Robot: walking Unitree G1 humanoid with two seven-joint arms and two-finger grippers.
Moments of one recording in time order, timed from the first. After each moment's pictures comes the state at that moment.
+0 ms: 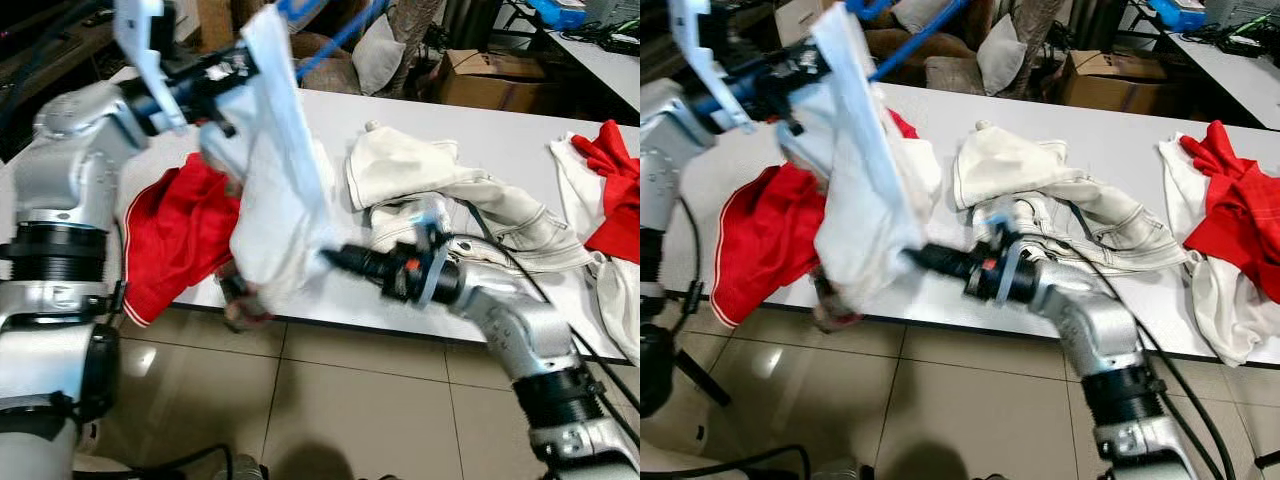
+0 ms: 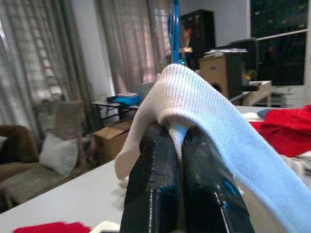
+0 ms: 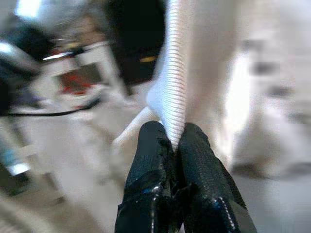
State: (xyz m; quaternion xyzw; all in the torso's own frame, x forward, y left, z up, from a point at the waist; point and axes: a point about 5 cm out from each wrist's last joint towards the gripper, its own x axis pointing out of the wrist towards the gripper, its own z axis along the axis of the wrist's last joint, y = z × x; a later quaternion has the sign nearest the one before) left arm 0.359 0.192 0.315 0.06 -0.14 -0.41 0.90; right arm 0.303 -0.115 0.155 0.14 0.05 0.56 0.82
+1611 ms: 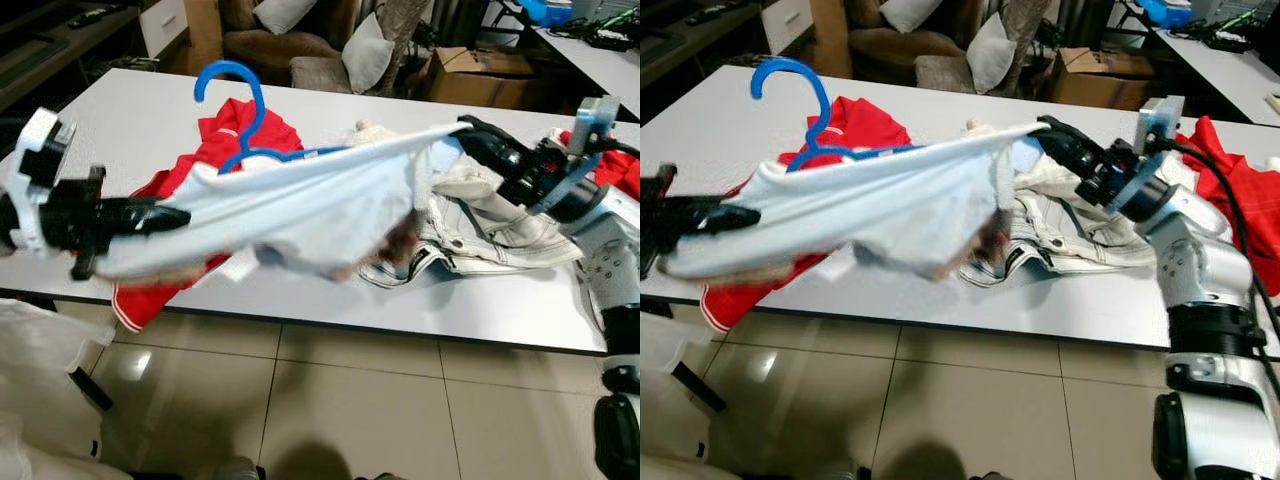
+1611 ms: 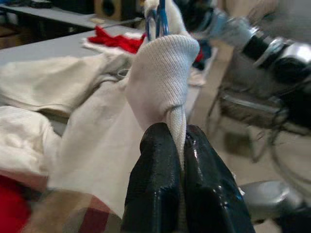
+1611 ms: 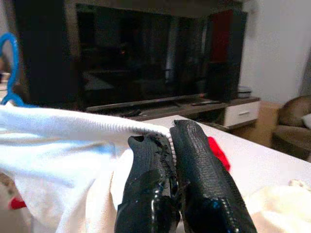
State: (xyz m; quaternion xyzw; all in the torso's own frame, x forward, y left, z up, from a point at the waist) left arm 0.275 0.276 0.253 0.00 0.09 -0.60 0.79; right arm 0.336 -0.227 0.232 0.07 -0.12 0.44 0.89
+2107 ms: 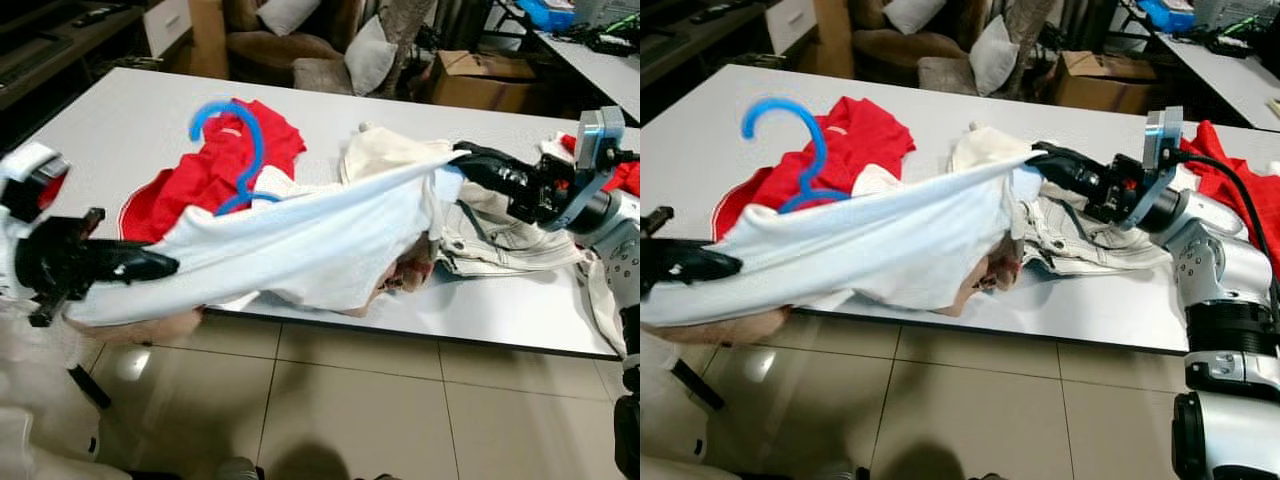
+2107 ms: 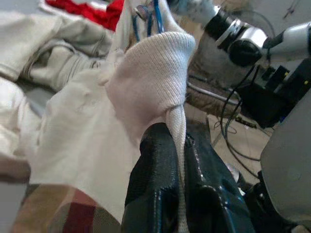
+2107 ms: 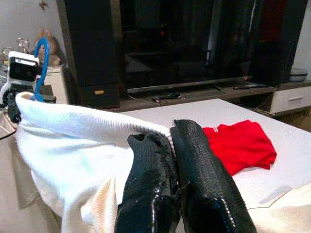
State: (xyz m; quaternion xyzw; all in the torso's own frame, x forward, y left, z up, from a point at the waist) left arm 0.248 0.274 0.242 -0.03 0.18 -0.64 0.75; right arm 0.329 -0.230 0.229 0.07 -0.07 0.53 0.84
